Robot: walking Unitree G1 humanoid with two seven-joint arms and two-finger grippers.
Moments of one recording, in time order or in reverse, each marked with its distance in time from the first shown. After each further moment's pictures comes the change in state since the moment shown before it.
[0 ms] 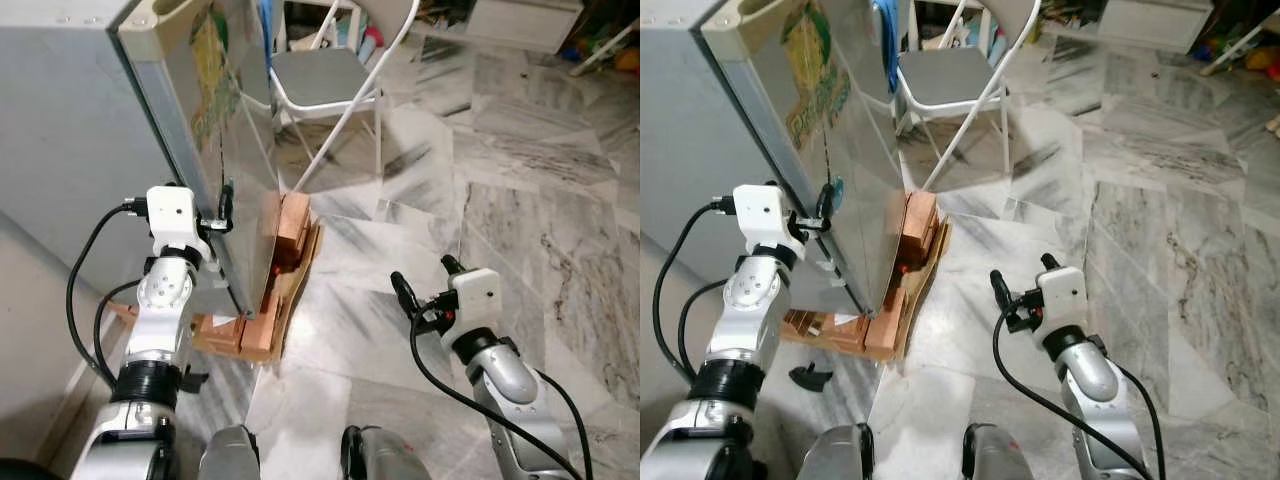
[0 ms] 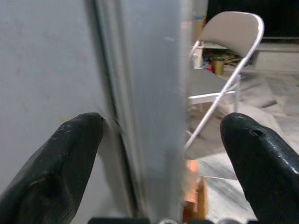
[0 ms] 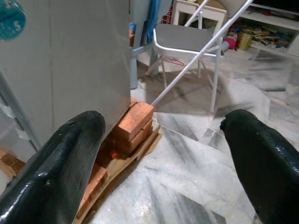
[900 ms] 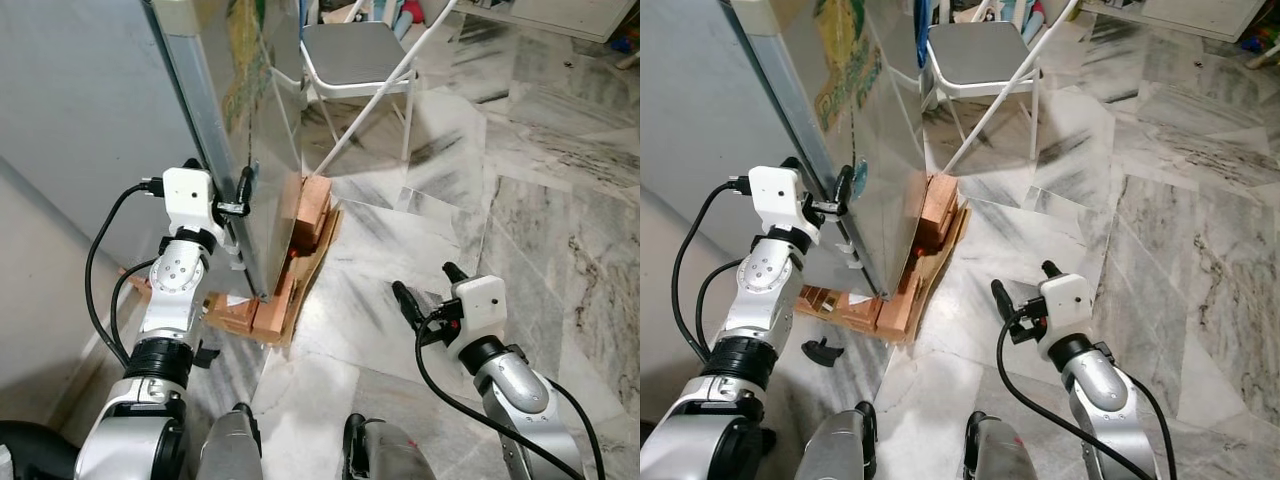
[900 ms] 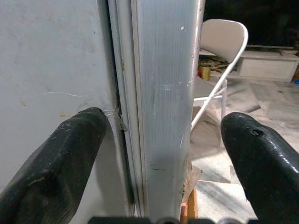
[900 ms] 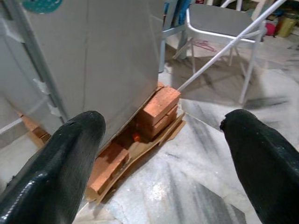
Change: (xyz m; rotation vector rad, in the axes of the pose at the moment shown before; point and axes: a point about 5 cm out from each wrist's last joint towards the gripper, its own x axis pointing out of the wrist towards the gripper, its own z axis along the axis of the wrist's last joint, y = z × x) left arm 0.010 -0.027 0.014 -0.014 -0.075 -0.166; right arm -0.005 0.005 -0.001 0.002 0.033 0.052
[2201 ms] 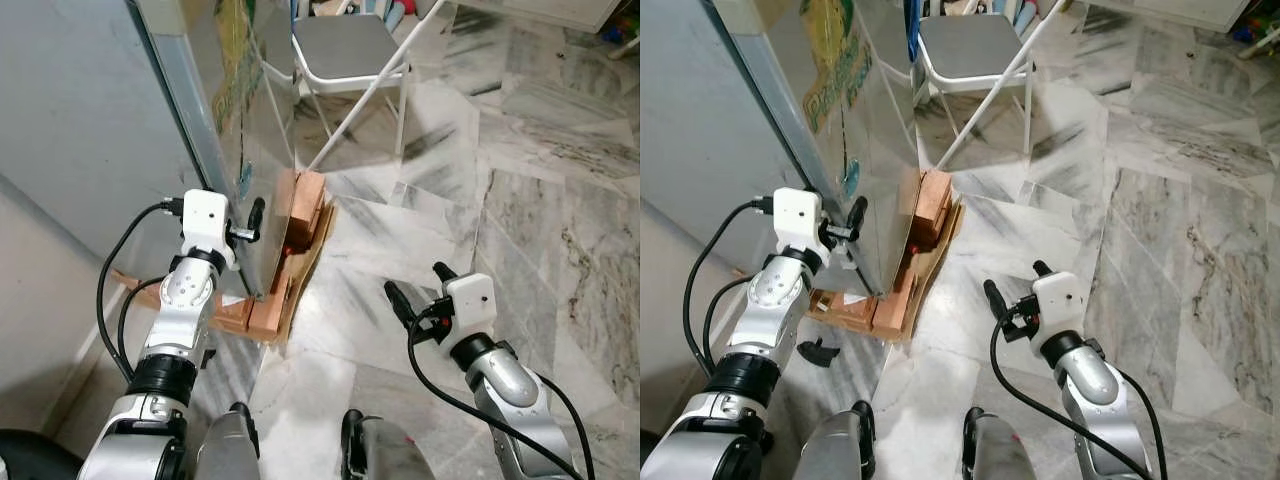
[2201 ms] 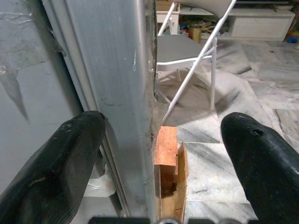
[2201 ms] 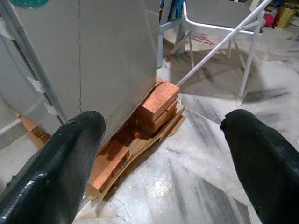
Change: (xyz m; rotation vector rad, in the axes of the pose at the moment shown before) left arm -0.014 -0.006 -0.024 0.021 0.143 -0.009; right arm 0.008 0.003 -0.003 0.016 0.004 0.009
